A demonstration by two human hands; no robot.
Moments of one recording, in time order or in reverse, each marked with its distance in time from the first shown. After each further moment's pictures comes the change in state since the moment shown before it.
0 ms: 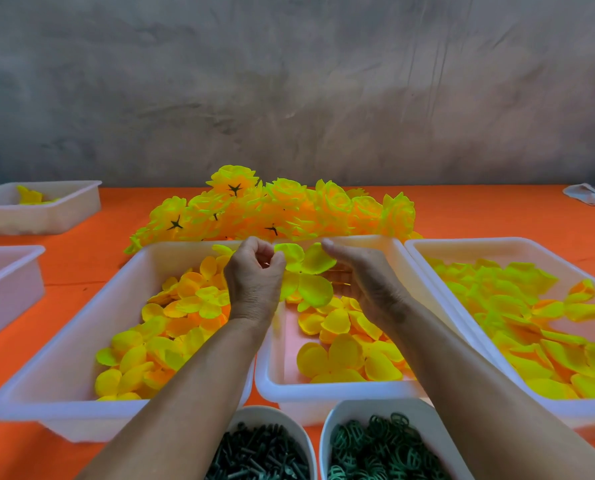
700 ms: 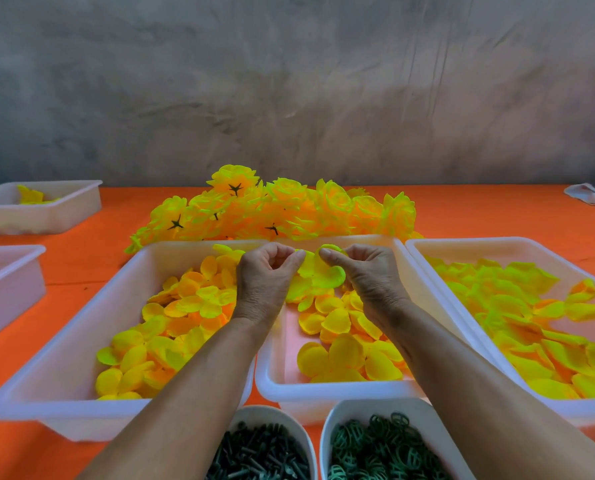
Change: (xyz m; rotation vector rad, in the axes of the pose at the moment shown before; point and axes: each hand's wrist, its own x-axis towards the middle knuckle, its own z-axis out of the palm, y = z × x) left_hand -0.004 0.002 0.002 -0.159 -0.221 -0.044; right_hand 0.000 0.008 0.000 -0.055 0.195 -0.253
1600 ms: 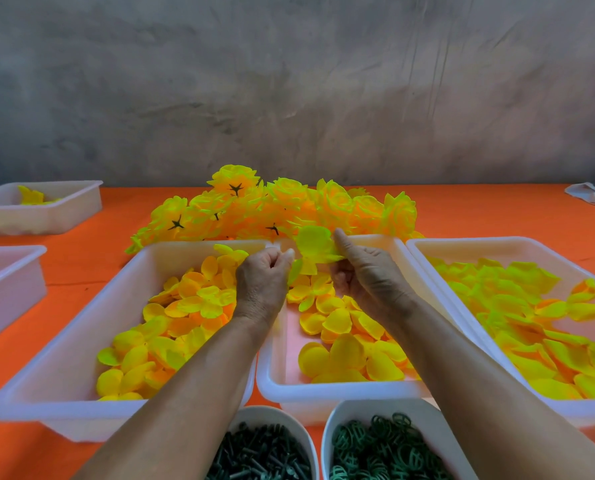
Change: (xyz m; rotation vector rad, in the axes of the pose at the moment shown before) left_hand 0.002 -0.001 -0.003 0.155 -0.001 -0.067; right_hand 0.001 -0.010 0.001 0.220 -0.150 0.211
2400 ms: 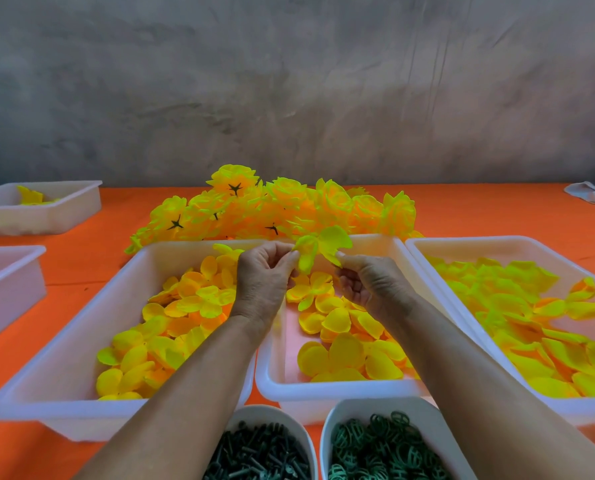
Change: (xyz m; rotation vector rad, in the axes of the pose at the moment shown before) left_hand -0.005 0.006 0.001 -0.311 -0.051 0.014; right_hand 0.012 0.007 -0.012 -0.015 0.195 0.214
